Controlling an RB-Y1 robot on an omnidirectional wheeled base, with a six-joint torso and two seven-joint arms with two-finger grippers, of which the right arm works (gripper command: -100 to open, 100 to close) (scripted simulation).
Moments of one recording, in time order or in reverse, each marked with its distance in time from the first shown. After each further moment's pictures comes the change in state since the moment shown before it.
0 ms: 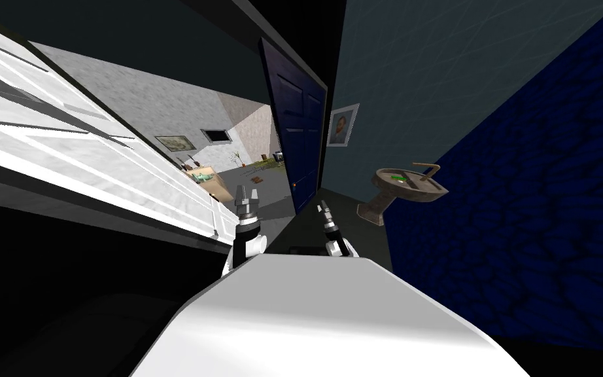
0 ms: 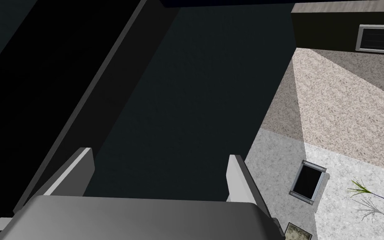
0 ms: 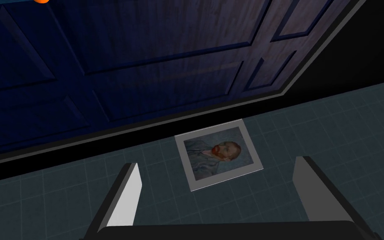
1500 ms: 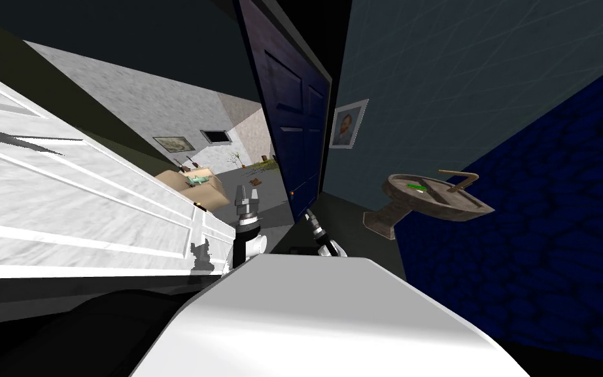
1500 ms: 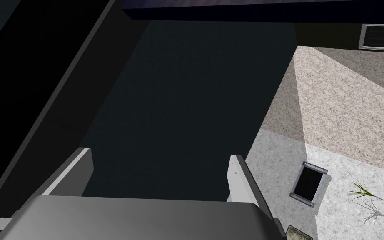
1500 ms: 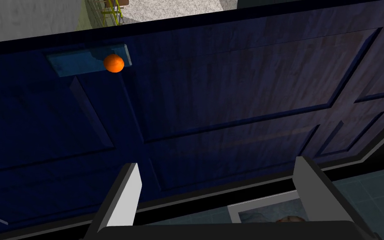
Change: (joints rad) arm -0.139 -0.002 0.211 0.314 -0.001 -0.068 -0.020
